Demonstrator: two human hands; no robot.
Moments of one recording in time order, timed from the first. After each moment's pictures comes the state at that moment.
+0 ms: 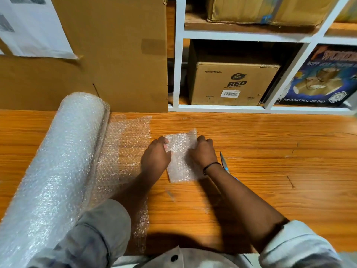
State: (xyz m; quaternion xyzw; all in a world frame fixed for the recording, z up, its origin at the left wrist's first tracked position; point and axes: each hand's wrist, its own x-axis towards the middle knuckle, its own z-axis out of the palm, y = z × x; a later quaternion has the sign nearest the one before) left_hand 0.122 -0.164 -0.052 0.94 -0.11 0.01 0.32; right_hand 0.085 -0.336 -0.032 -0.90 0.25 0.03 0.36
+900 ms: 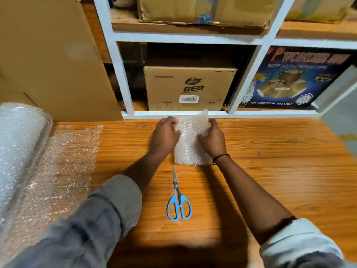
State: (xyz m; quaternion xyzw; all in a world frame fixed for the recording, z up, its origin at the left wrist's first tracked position) left_hand 0.175 -0.393 -0.026 0.88 -0.18 0.02 0.44; right_hand 0.091 -0.551 0.001 -0.85 0.26 -0.12 0.44
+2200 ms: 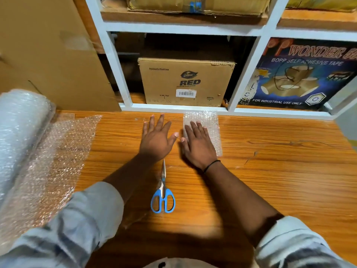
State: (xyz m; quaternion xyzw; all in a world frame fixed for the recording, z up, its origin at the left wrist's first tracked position) left_hand 0.137 -0.389 -0.031 0.97 -0.22 -0.02 0.13; right_hand 0.074 -0.564 -0.042 -0.98 0.00 -0.05 0.19
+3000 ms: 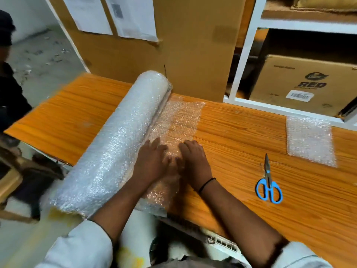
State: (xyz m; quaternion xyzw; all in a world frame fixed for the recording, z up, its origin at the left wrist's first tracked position) left_hand 0.011 -0.023 -0.037 0.99 -0.06 -0.01 0.10; right_hand 0.025 -0.208 -0.067 -0.96 -0.18 -0.01 0.22
